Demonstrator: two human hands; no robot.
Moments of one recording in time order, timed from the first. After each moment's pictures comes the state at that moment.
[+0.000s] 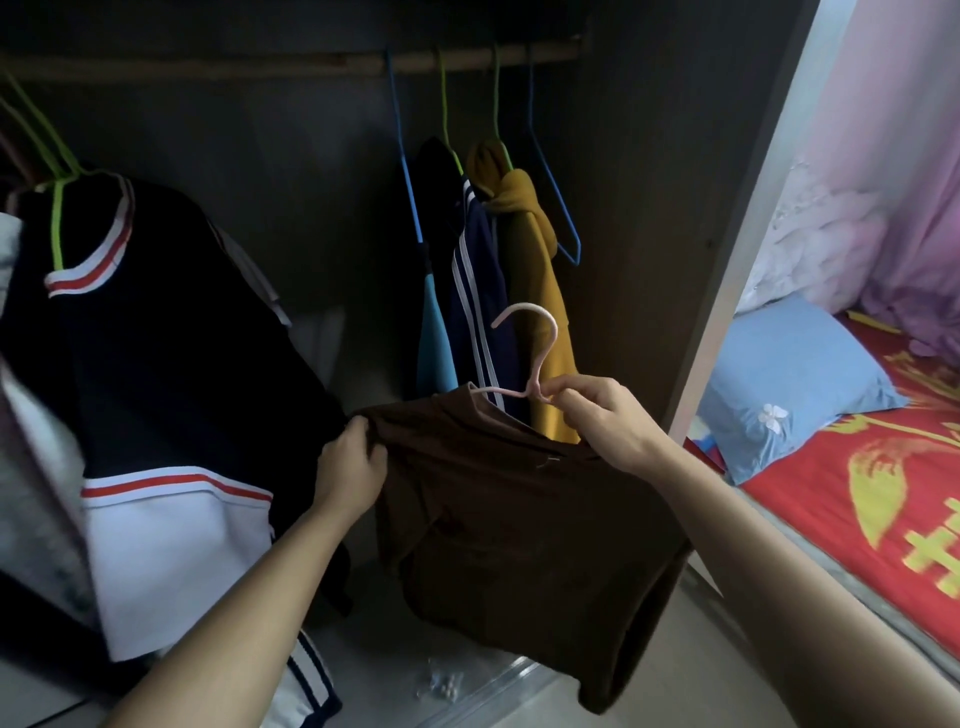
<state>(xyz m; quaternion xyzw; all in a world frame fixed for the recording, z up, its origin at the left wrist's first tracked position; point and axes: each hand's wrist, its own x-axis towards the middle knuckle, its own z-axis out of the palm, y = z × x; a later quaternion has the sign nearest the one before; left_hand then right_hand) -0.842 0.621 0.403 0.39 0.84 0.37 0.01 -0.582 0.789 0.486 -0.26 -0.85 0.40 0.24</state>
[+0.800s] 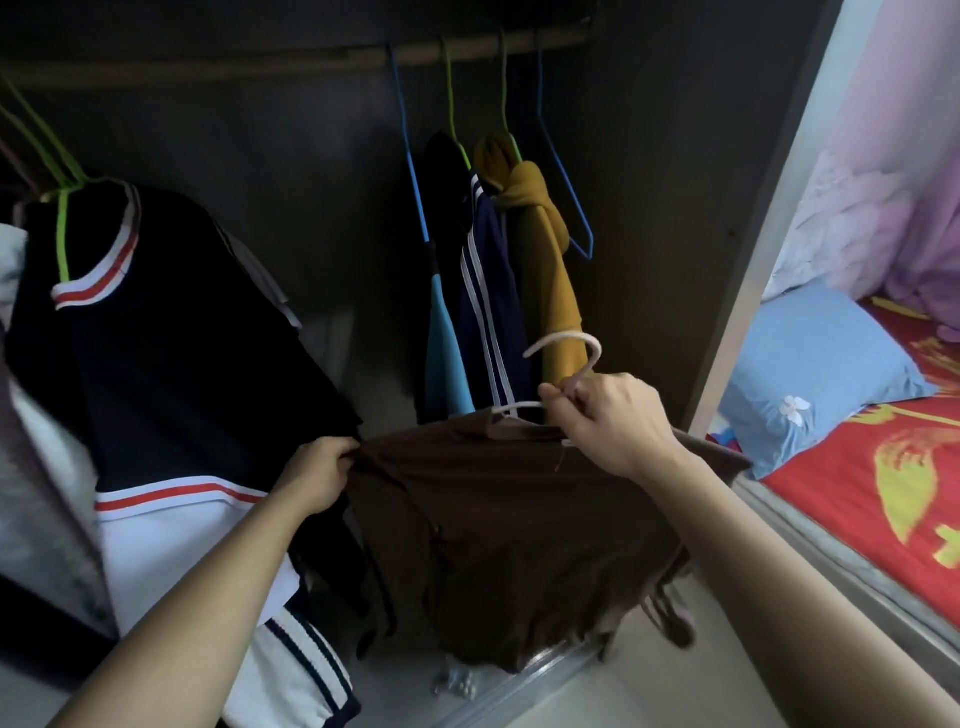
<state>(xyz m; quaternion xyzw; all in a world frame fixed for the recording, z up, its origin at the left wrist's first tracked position) -0.913 0.596 0.402 0.41 0.88 0.20 0.10 -0.600 0.787 0.482 -0.30 -0.92 0.09 0.26</state>
